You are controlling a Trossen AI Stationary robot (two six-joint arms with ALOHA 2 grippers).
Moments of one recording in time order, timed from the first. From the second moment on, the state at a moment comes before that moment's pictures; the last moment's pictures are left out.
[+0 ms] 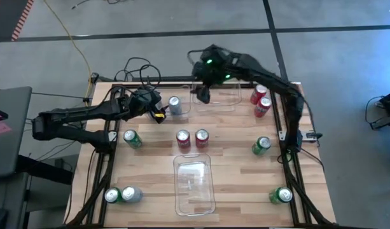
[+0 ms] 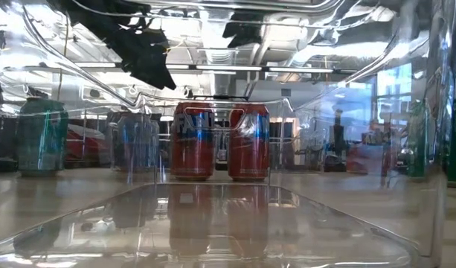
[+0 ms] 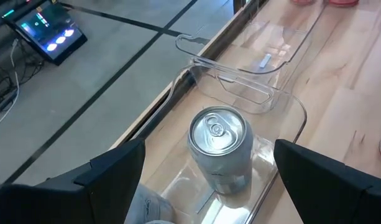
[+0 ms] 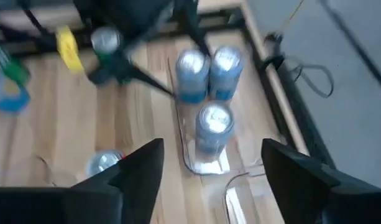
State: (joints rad) left arm 0.34 1.10 0.81 -0.27 -0.42 0.04; right arm -0.37 1.92 2.26 -1.07 -0.13 -0.13
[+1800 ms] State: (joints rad) left arm 0.35 1.15 0.81 -0.11 -0.30 -0.05; right arm -0.26 1.36 0.53 1.15 0.05 0.04
